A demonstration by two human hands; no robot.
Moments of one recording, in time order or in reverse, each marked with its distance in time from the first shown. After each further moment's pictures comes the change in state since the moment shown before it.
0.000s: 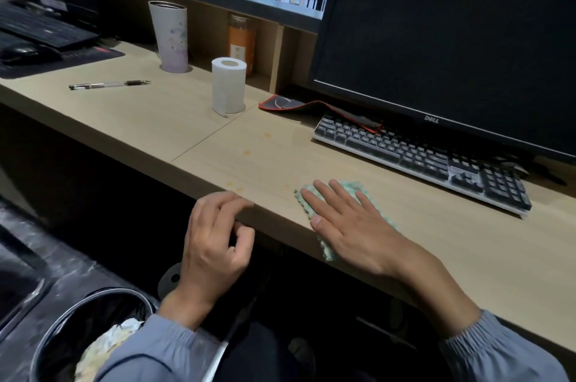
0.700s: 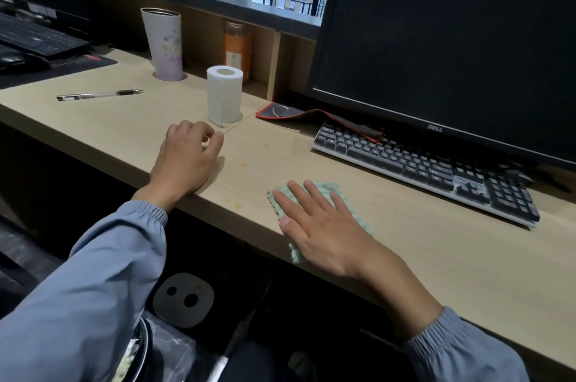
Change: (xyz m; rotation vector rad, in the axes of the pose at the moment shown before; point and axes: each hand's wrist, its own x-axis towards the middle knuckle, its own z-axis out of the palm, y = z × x) left_hand 0.151 -0.106 0.029 0.166 -0.397 -0.370; right_hand 0.045 -0.029 0.003 0.032 0.047 -0.019
